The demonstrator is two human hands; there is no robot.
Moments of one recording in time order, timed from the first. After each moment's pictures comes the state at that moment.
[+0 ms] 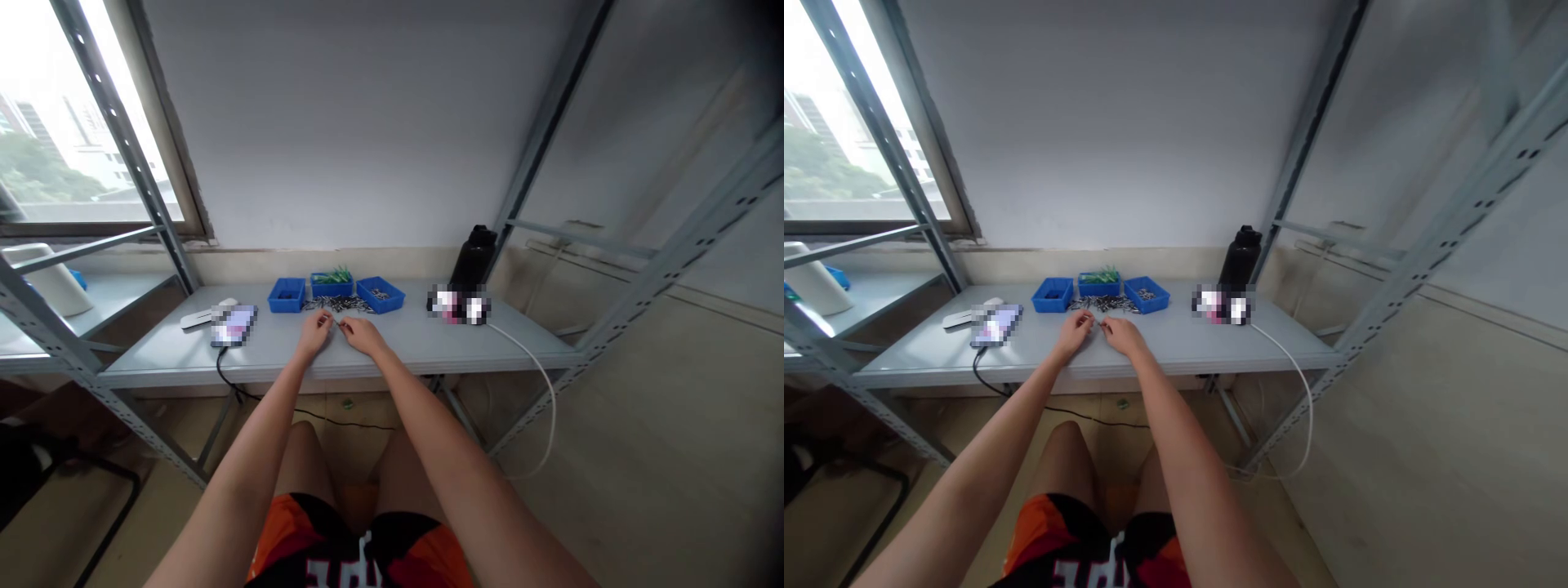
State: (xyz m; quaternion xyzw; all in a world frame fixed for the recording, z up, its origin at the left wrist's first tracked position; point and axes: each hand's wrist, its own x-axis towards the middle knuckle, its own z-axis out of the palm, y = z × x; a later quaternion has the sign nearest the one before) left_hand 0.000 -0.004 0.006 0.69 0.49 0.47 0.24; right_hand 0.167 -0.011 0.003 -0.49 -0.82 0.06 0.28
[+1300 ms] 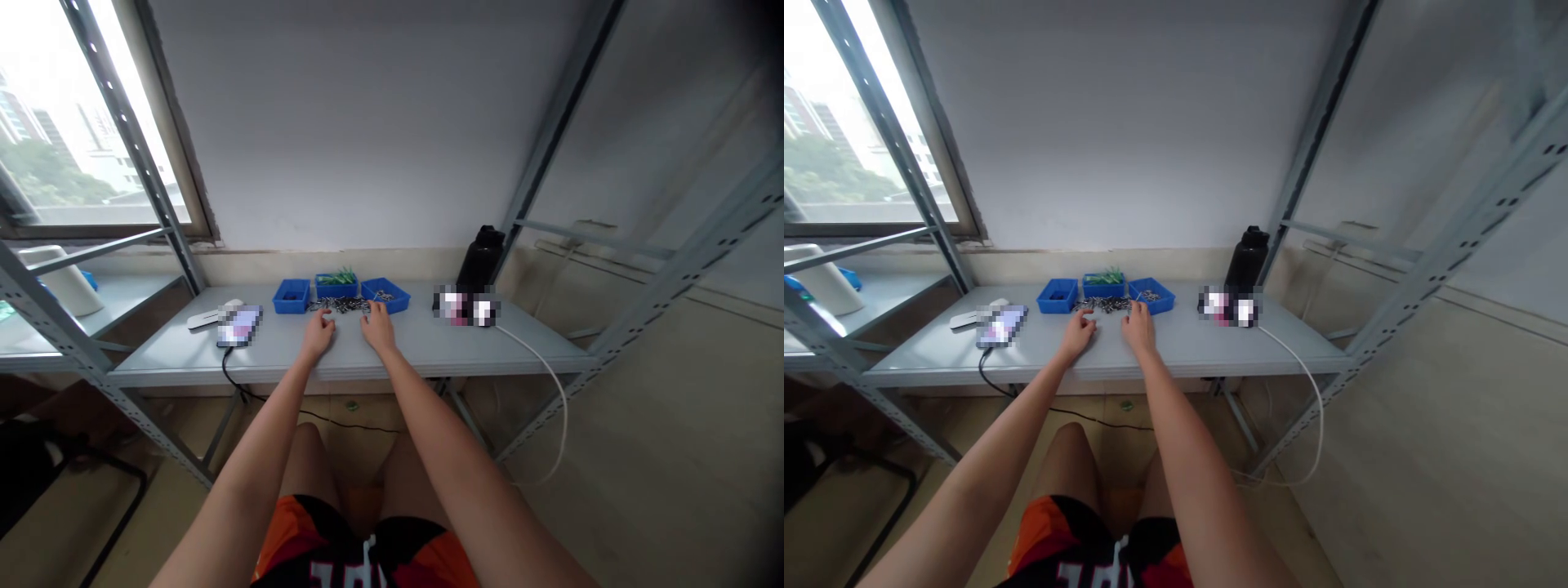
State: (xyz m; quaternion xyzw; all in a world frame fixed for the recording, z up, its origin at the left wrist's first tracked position) left_hand 0.001 -0.005 0.003 0.65 0.55 0.46 0.24; right_hand 0.176 0.014 -0.013 -0.60 -0.67 0.01 0.43
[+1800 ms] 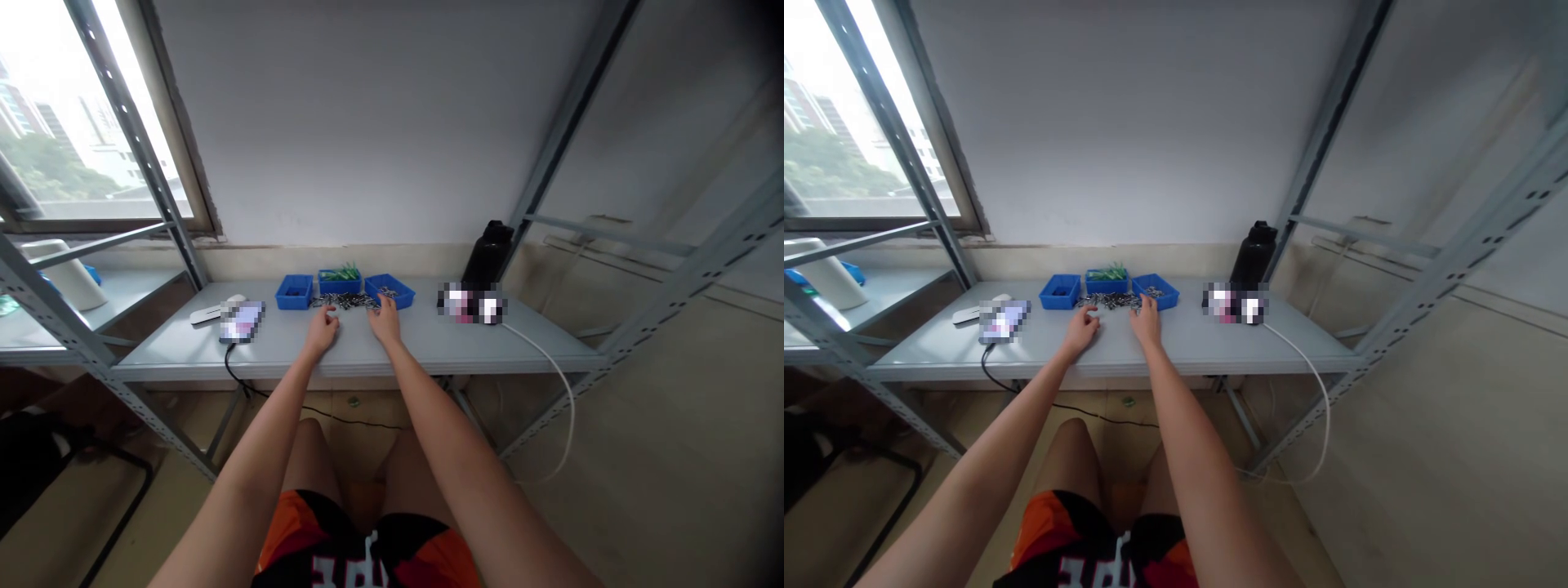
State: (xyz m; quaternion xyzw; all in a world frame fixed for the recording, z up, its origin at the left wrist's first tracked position) left_hand 0.002 -0.006 0.002 0.66 0.55 0.44 0.25; right_hand 0.189 0.034 -0.022 -0.59 -0.63 0.08 0.50
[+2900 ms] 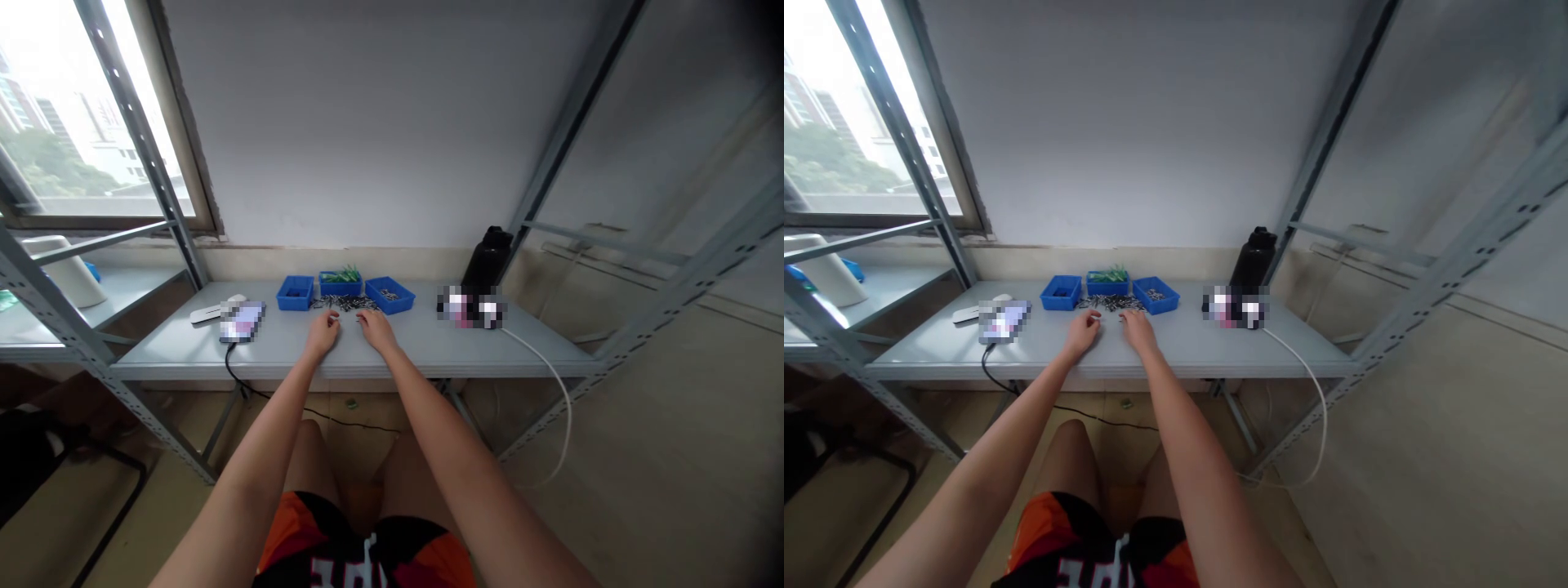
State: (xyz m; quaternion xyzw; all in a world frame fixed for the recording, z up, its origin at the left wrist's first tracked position) left_hand 0.008 -0.007 0.004 0.68 0.57 0.42 0.20; right_hand 0.183 0.015 -0.015 -0.53 -0.78 0.04 0.34
